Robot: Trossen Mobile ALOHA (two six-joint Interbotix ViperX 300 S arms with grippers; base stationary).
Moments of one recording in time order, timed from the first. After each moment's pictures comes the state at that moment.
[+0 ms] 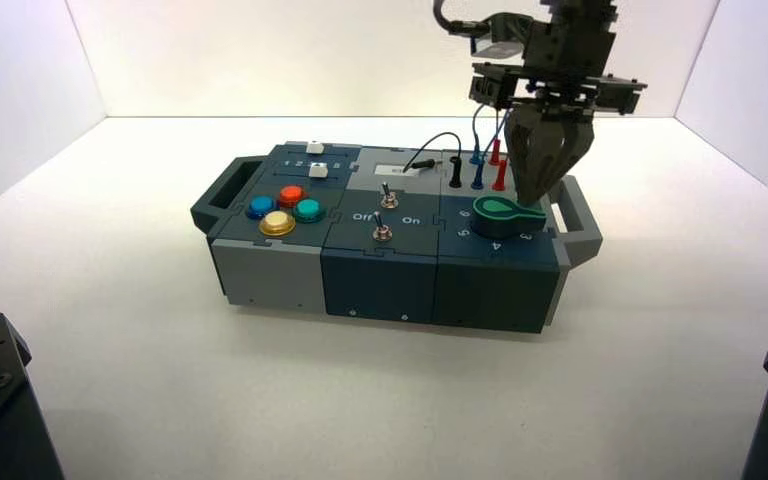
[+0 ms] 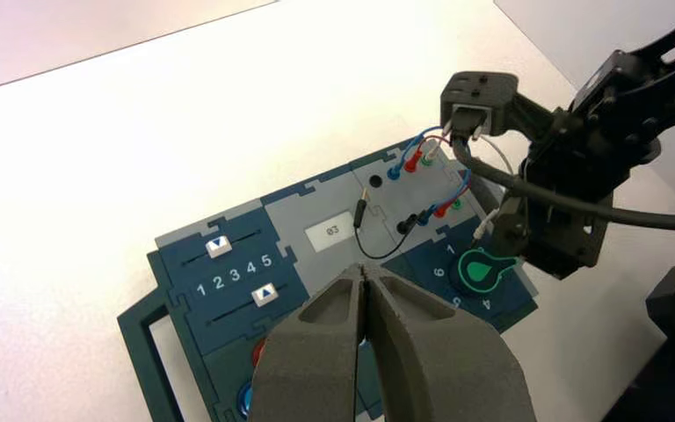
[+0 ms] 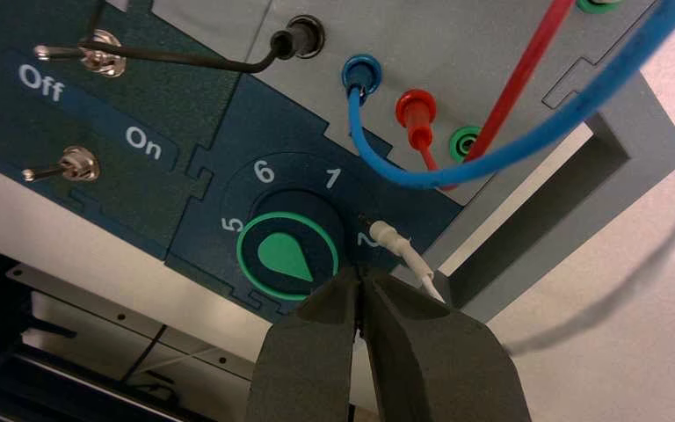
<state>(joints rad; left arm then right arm) -0.62 -0.56 0.86 -0.30 0.46 0.13 0.49 0.02 0.70 0.19 0.92 -0.01</state>
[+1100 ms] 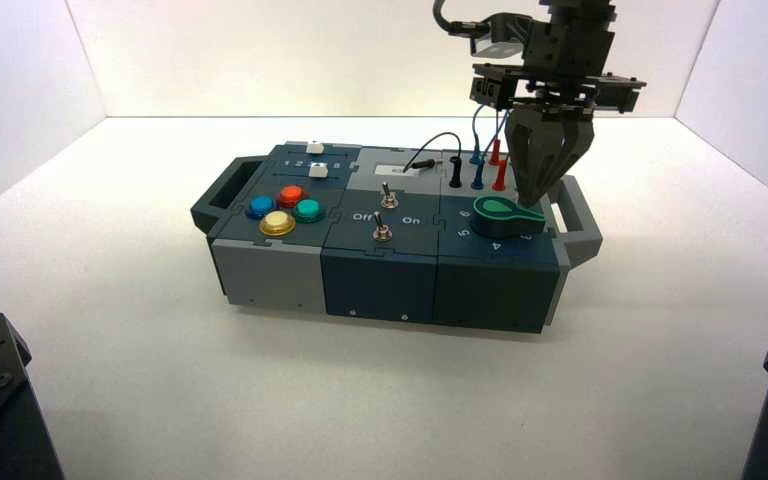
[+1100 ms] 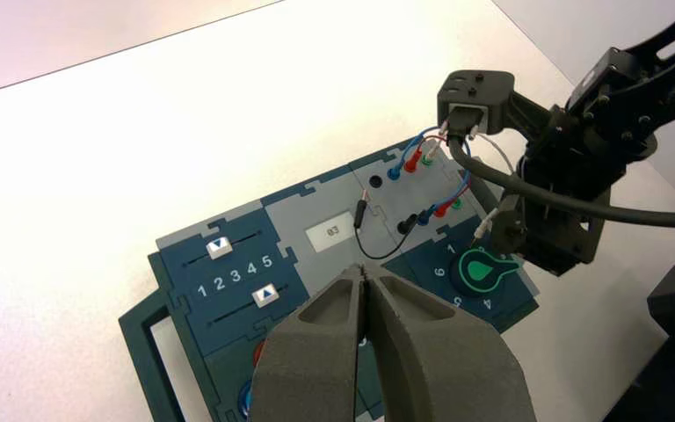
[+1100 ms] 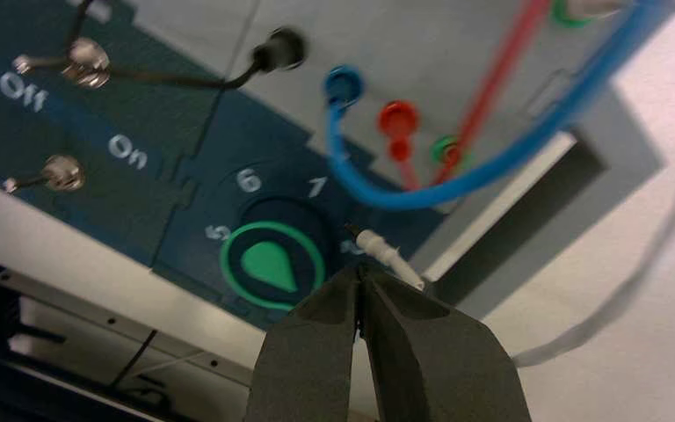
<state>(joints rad) -0.62 -0.56 0.86 -0.30 0.46 0.13 0.47 0.03 0.68 0.16 0.93 -0.01</state>
